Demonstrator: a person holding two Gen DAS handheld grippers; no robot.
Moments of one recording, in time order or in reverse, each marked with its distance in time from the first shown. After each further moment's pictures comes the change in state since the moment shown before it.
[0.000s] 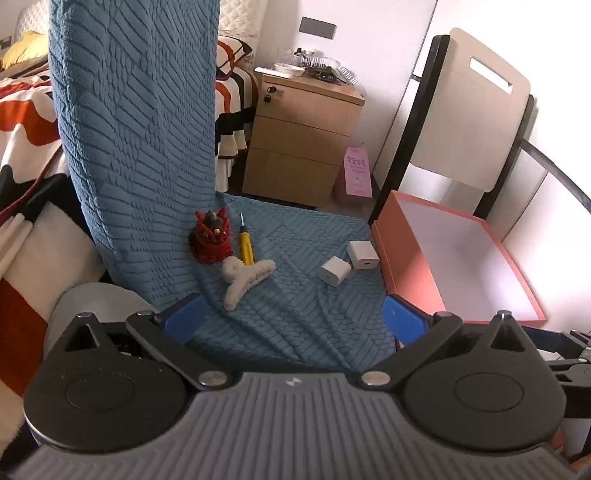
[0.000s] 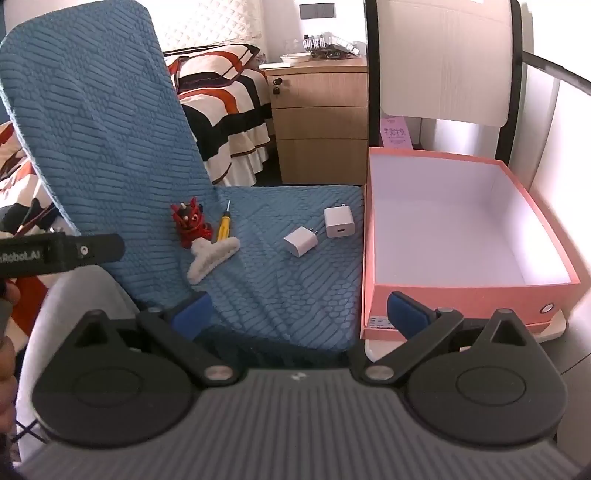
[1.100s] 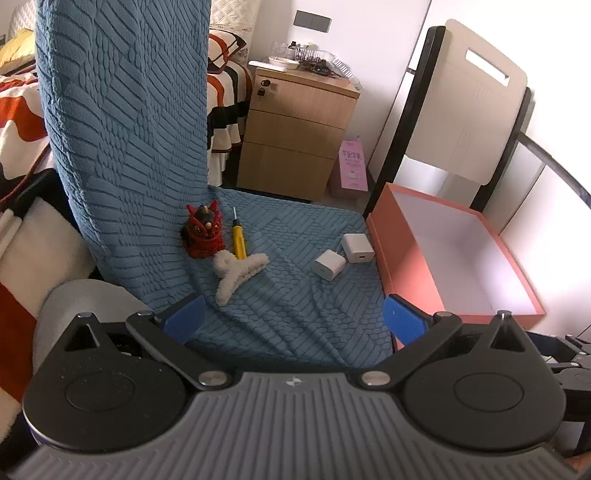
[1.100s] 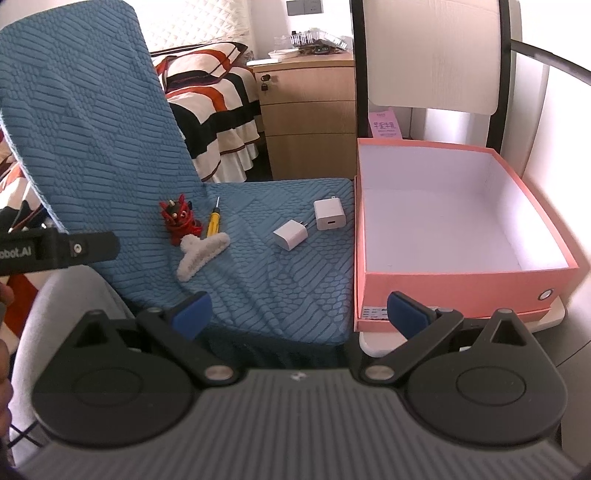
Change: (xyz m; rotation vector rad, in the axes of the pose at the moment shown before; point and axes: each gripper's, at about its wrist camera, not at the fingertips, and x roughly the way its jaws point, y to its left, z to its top) left arm 0.010 -0.004 -0.003 0.006 0.017 -0.022; right arm 0.009 -0.006 -0.008 0.033 0.008 -0.026
